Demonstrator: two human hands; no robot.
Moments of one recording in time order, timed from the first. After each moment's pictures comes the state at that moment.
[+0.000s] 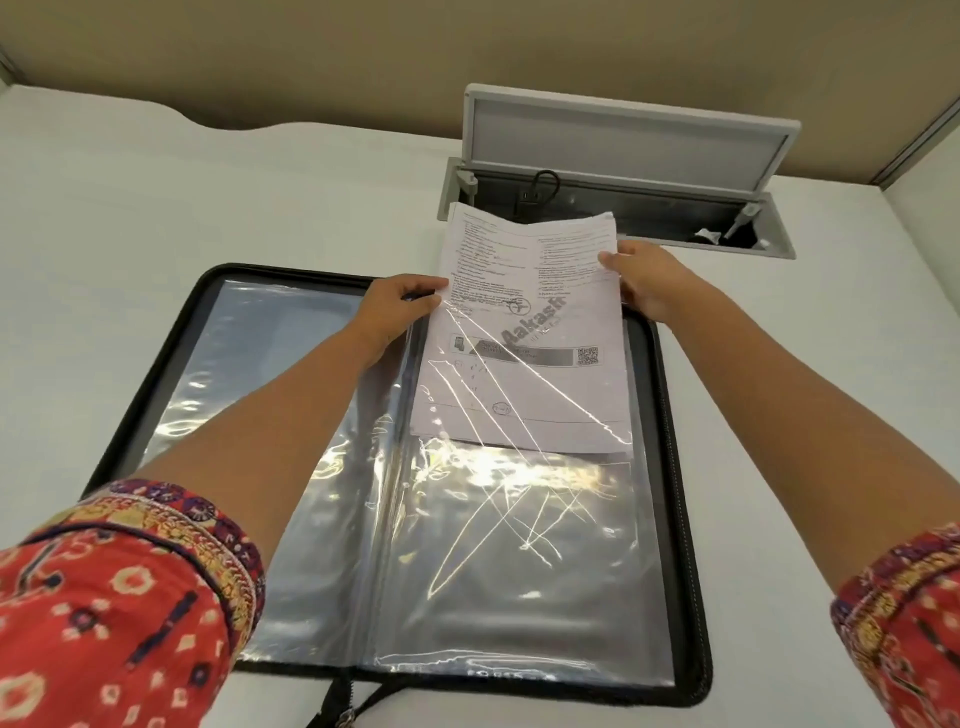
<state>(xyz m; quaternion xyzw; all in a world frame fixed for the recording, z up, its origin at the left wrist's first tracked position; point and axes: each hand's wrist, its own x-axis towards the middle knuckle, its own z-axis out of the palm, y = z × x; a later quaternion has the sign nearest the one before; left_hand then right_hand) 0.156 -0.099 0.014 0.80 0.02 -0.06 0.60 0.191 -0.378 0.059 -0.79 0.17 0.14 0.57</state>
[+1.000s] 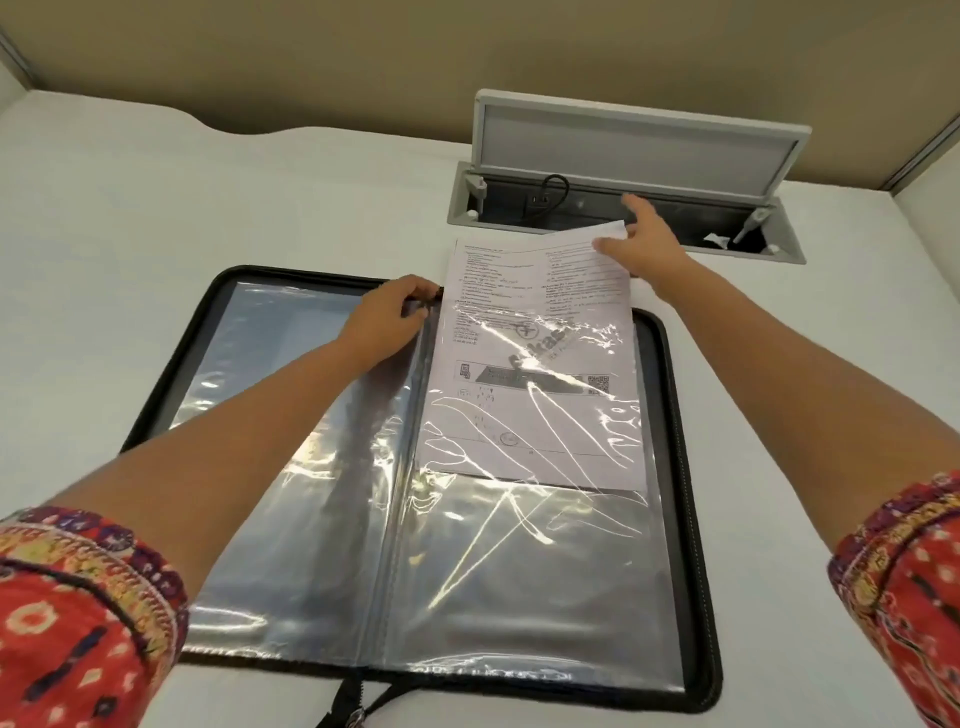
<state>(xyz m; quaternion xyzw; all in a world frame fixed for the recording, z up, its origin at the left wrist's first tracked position) 0.142 -0.081 0.023 0.91 -0.04 -0.03 0.40 0.209 -0.367 0.073 -0.89 0.11 0.05 0.44</state>
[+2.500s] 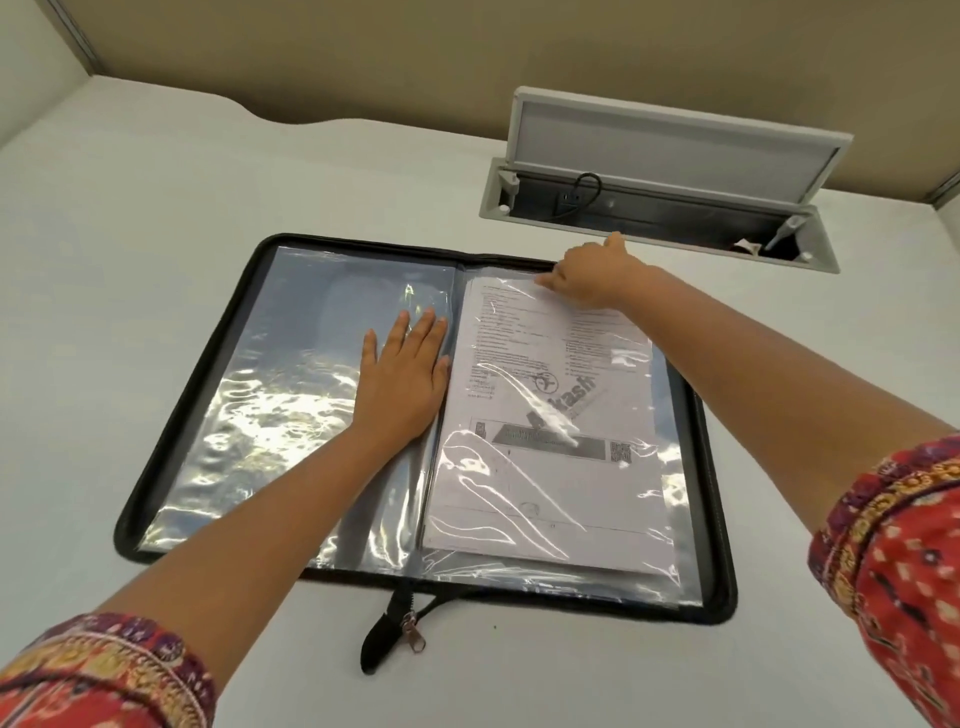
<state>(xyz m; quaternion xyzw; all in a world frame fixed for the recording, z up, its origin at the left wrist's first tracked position) 0.060 -0.082 -0.018 0.99 -0.03 0.02 0.13 0.202 -0.297 0.061 -0.96 -0.19 0.15 -0.14</state>
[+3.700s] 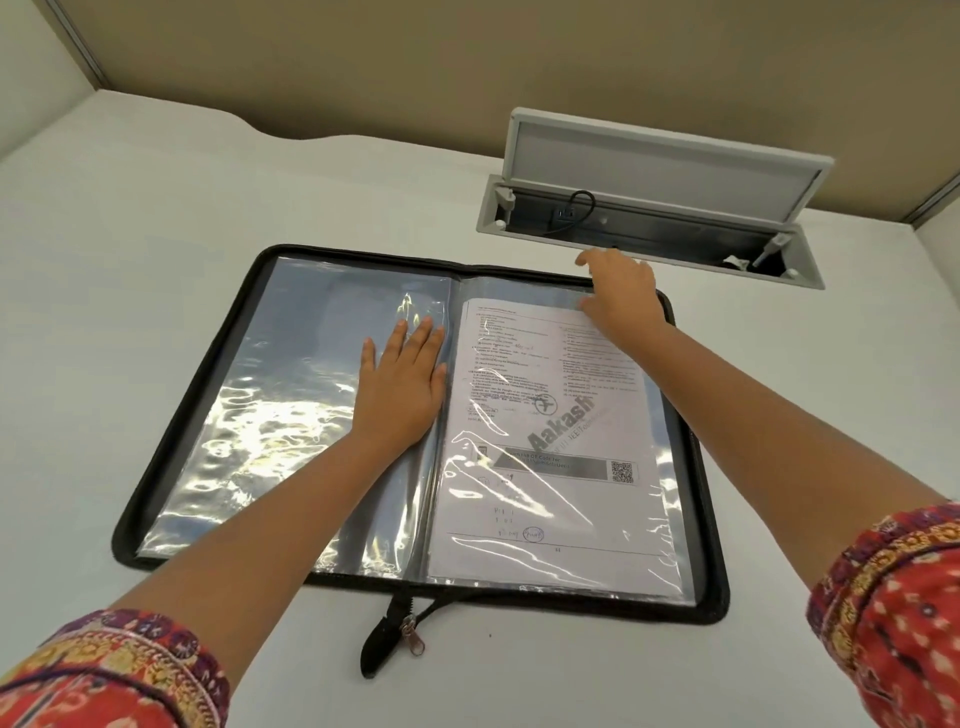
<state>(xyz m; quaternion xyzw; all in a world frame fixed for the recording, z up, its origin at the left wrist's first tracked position) 0.064 -0.084 -0.018 0.99 -0.03 0.03 0.13 0.182 -0.327 0.039 -0.99 -0.06 -0.04 0.12</state>
